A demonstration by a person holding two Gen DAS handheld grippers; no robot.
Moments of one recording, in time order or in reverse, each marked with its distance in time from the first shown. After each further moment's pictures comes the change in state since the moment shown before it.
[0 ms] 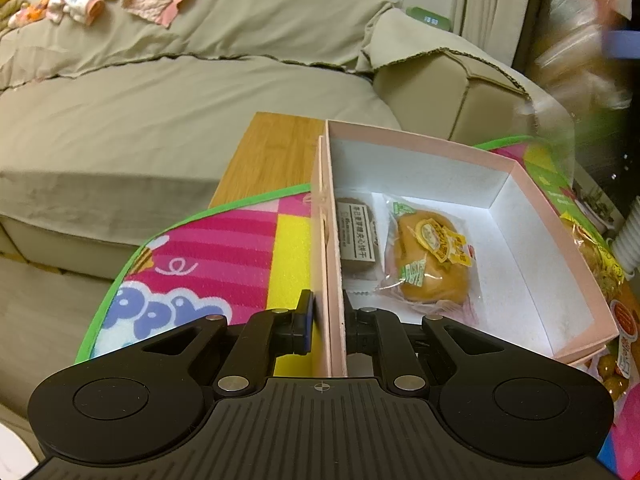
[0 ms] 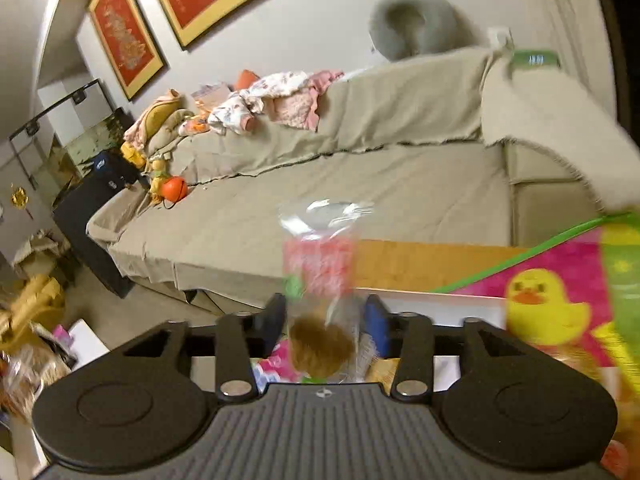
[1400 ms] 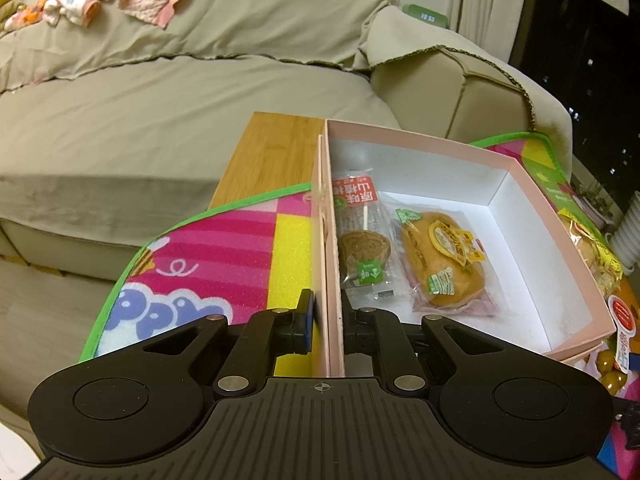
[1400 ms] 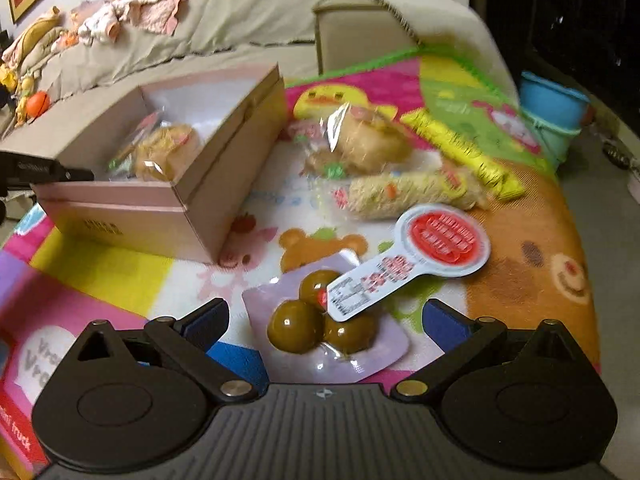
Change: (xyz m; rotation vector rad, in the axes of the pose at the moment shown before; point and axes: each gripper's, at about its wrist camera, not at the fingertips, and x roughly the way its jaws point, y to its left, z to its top) left arm -0.005 0.001 -0.001 0.010 0.005 -0.005; right arm -0.024 -0.120 -0.199 -0.026 0.163 -0.434
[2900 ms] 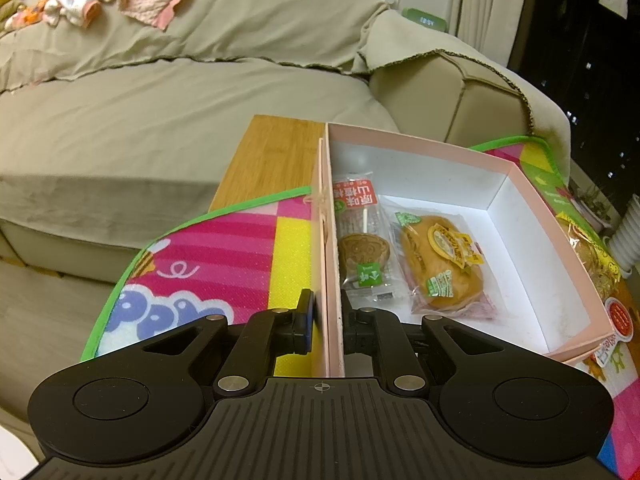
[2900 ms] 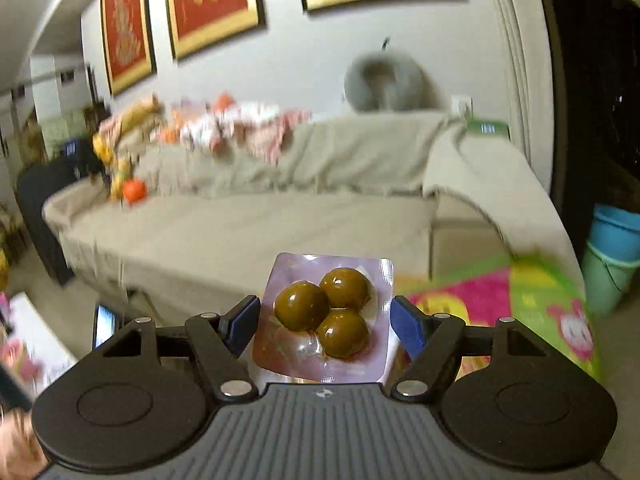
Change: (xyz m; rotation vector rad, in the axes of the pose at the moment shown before) left arm 0.001 -0.002 0.004 0.001 -0.005 -0.003; right arm -0.132 0.068 0.135 -0.094 -0.372 0.250
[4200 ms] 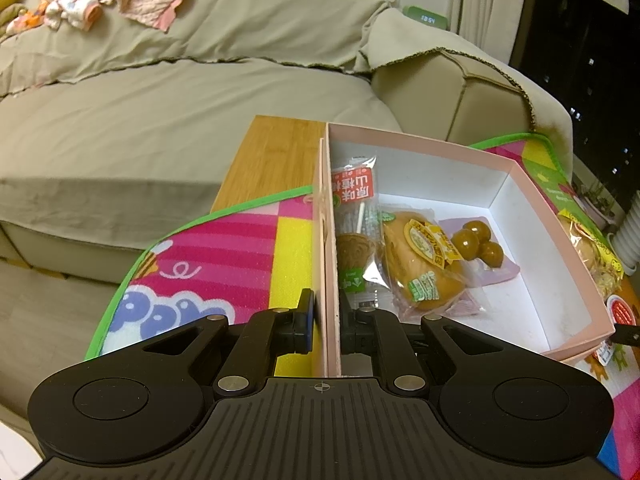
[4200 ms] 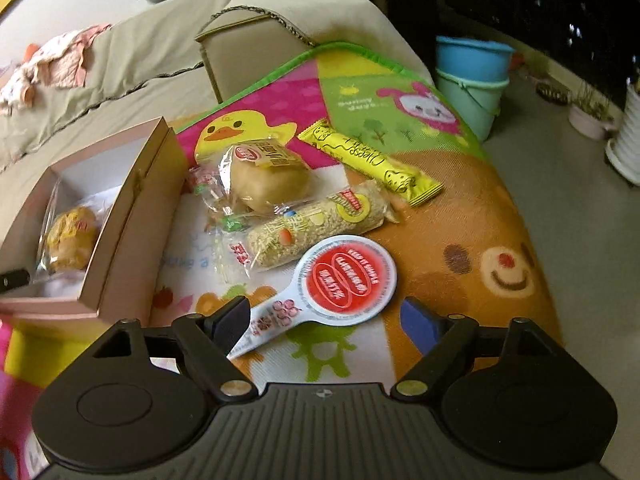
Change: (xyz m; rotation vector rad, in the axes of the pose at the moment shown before) left arm 0.001 -0.002 -0.001 0.011 0.000 0.014; right arm 0.052 -0.122 -0.153 0.325 0.336 -0.432
